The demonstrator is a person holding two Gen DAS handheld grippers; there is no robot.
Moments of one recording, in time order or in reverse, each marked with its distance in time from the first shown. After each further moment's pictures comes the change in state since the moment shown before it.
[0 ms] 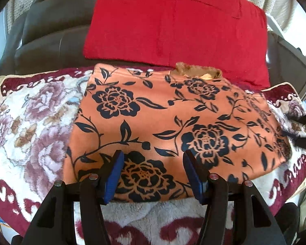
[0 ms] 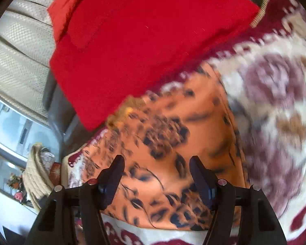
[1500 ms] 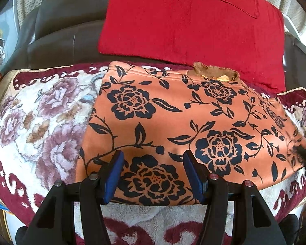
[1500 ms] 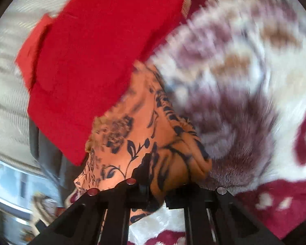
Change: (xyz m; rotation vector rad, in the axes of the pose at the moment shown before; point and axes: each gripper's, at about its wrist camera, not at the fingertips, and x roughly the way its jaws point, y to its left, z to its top) left arm 0.009 0.002 0.011 -0.059 0.056 0.119; right arm -0.037 0.001 -0.051 0.229 -0.240 -0.048
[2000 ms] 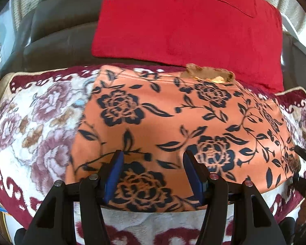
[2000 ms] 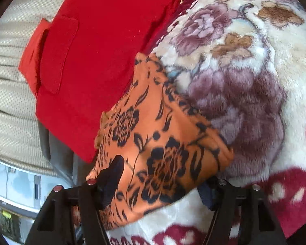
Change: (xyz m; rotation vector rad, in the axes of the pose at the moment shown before) left arm 0.005 -0.024 0.010 0.022 0.004 -0.010; right arm 0.043 -0.019 0.000 0.146 0.107 0.103
